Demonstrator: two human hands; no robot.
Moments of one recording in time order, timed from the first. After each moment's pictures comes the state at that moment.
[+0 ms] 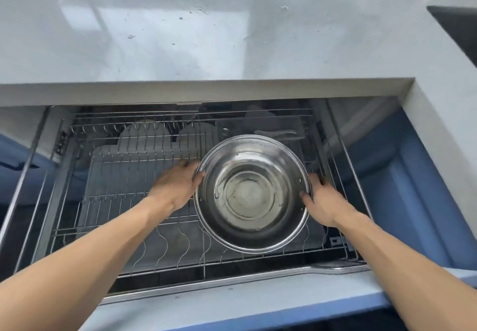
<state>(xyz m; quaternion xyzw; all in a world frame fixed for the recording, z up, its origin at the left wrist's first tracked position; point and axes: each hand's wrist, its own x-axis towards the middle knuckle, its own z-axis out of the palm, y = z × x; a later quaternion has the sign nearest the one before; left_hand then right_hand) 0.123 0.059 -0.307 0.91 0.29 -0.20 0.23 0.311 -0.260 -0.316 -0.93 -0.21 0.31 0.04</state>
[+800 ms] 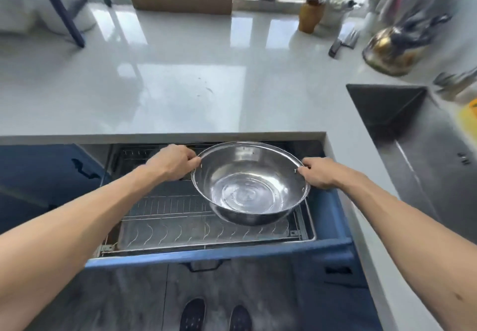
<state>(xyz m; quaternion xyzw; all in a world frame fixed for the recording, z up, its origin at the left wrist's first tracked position) 0.097 0.052 -0.048 0.92 0.27 -0.15 0.22 0.325 -0.270 -0.039 -0.92 -0.25 0.31 0.02</state>
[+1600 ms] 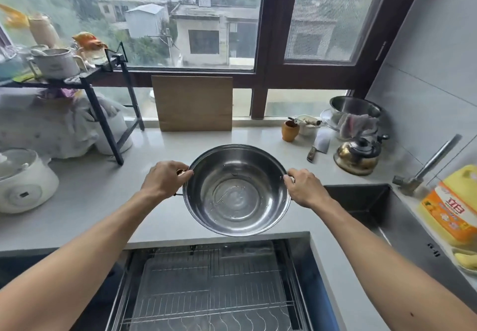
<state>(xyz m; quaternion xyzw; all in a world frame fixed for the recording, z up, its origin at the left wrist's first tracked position) 0.158 0.141 0.194 0.91 0.32 0.13 0.23 0.386 -0.174 0.181 -0.94 -0.28 0.07 0.20</state>
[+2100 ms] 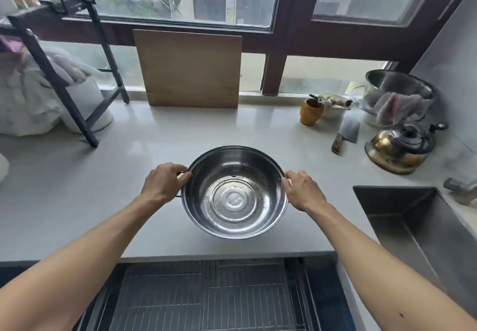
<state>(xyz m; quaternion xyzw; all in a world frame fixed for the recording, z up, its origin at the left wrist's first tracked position) 0.259 0.232 0.024 0.91 0.35 0.09 0.22 0.491 -0.076 0.029 -0.94 -0.28 0.12 0.15</state>
